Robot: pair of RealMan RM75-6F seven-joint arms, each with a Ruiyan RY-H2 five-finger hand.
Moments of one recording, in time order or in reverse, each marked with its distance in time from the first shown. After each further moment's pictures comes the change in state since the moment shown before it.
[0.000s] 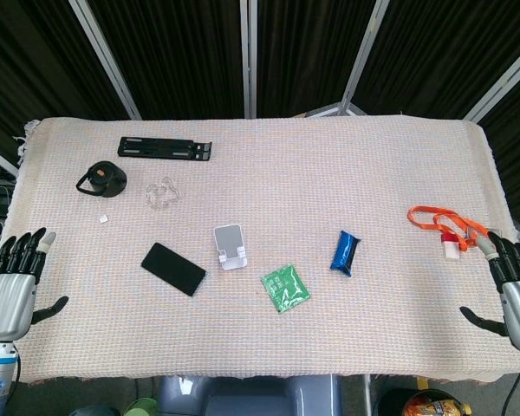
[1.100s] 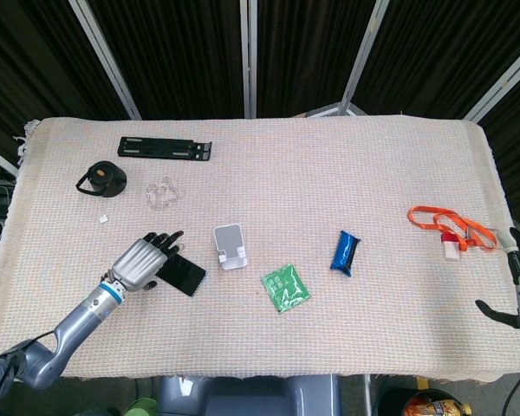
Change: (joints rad) left arm -0.469 -0.319 -0.052 0.516 0.047 -0.675 -0.051; right arm 0.012 -0.005 0.030 0.012 0.140 -0.047 -0.048
